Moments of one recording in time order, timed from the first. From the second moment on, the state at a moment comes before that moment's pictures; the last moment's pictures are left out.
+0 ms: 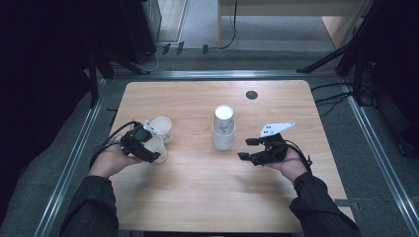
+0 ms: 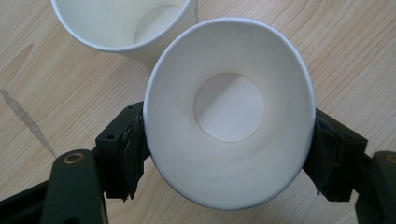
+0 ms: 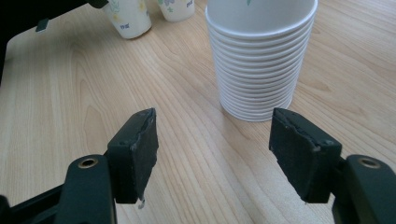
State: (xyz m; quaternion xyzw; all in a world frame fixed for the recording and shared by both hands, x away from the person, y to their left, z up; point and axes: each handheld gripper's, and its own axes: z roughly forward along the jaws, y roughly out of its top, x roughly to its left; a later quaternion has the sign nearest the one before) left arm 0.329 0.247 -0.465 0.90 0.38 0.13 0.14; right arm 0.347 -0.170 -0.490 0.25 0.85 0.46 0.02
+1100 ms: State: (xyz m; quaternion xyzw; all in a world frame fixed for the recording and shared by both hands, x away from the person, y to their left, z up) left arm 0.329 0.245 -0.464 0.91 0.37 0.13 0.15; right arm 0.346 -0.170 -0.491 0.25 0.85 0.46 0.02
